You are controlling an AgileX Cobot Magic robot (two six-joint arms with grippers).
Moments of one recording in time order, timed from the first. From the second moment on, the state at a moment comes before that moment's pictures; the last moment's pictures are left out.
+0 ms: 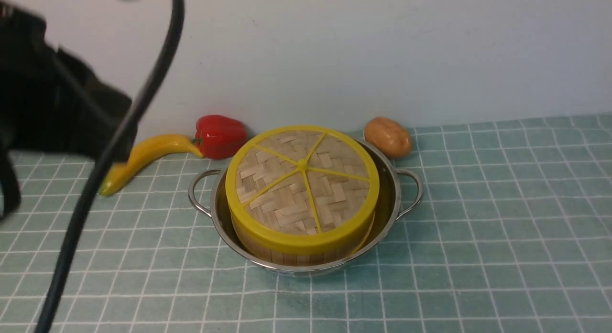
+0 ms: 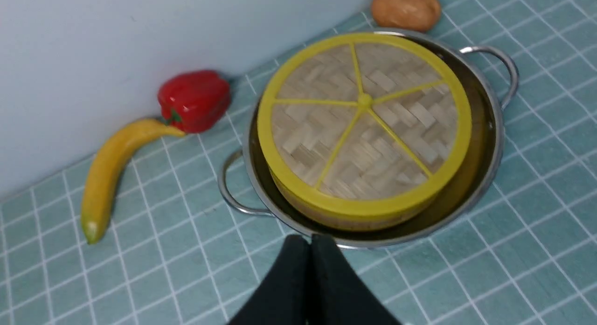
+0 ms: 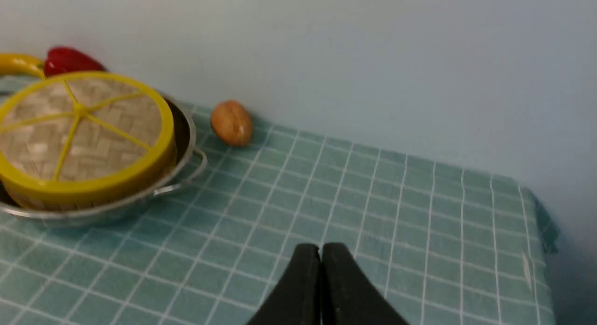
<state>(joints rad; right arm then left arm) 0.46 0.37 -0.98 -0.29 1.23 0.20 -0.52 1.00 -1.23 0.15 1.07 -0.01</state>
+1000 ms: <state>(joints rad) 0.46 0.31 -0.73 0.11 1.14 0.25 -0.47 0.61 -0.76 0.00 0.89 0.05</state>
